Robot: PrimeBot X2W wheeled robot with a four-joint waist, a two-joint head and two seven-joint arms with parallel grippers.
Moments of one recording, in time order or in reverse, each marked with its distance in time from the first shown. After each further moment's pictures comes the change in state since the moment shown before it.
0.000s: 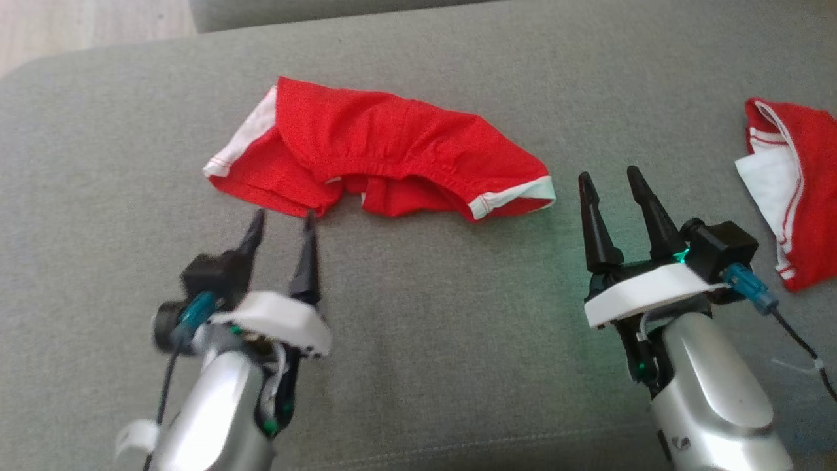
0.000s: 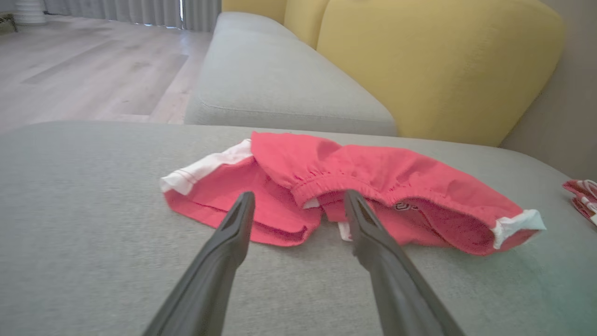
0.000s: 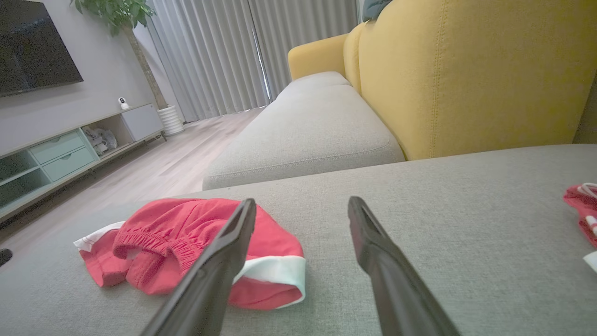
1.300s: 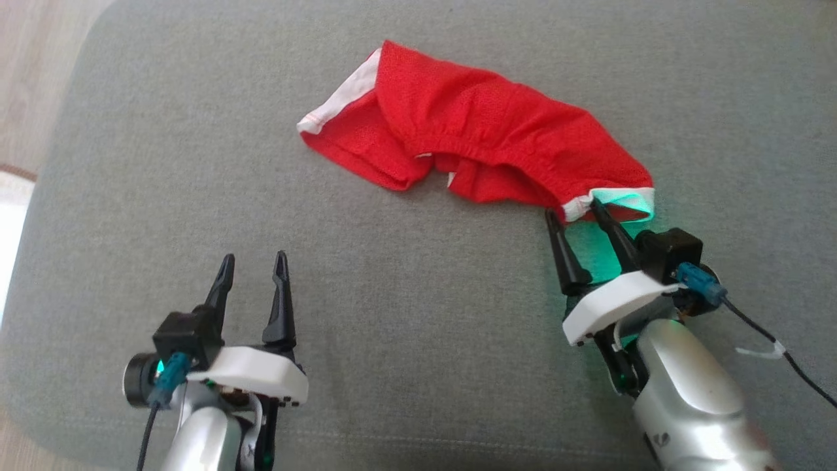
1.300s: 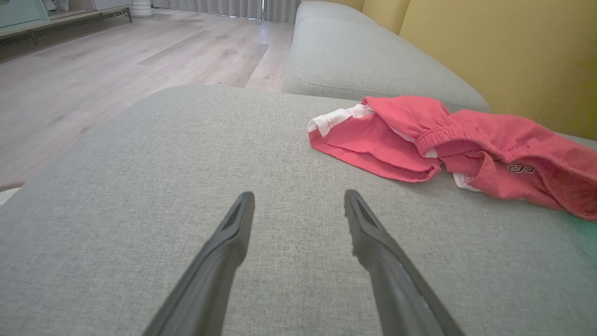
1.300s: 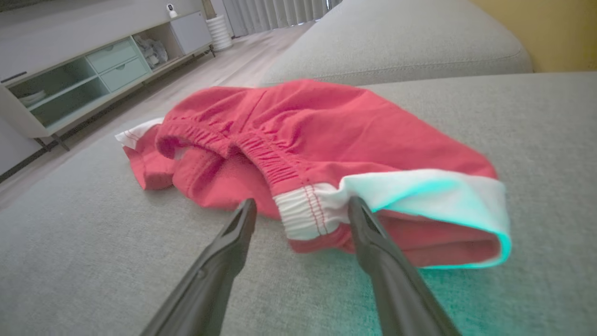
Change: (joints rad) left arm 0.219 -0.018 0.155 -0.170 0.135 -0.022 0.000; right arm -0.079 0.001 0.094 0.248 -0.010 0.000 0.002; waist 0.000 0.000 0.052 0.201
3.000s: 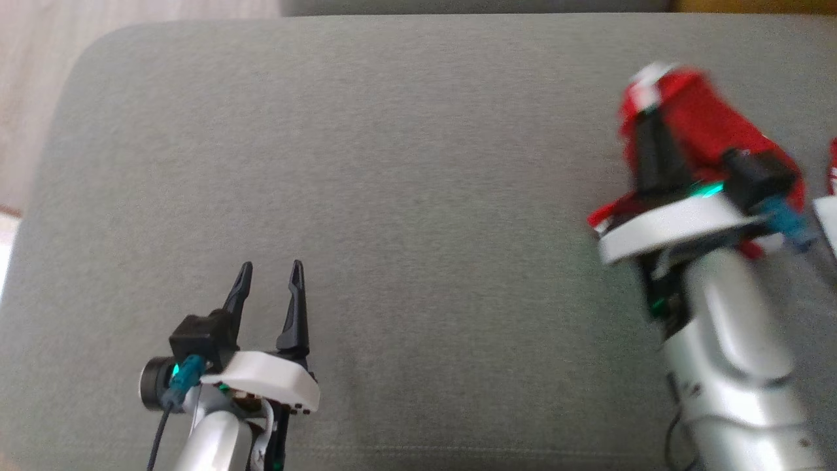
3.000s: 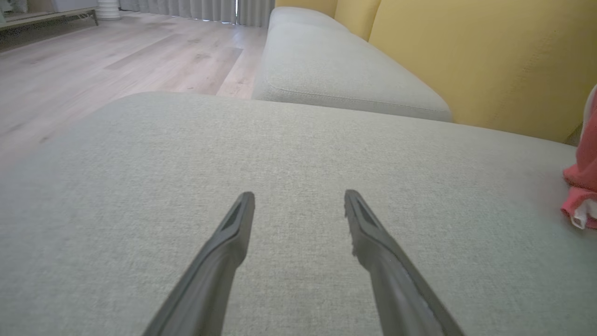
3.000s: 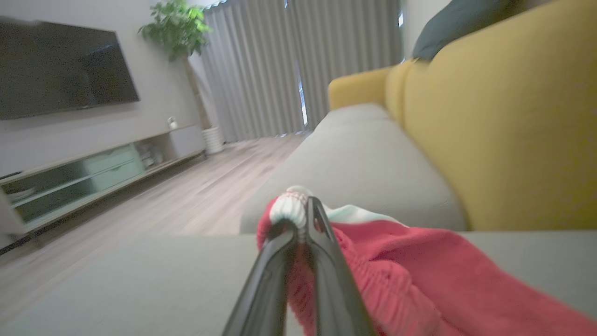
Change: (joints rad) left arm -0.003 -0.001 -0.036 0.032 -0.020 -0.010 0.000; right arm -0.062 -0.006 -0.181 -0.303 -0.038 0.000 0.060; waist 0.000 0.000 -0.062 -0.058
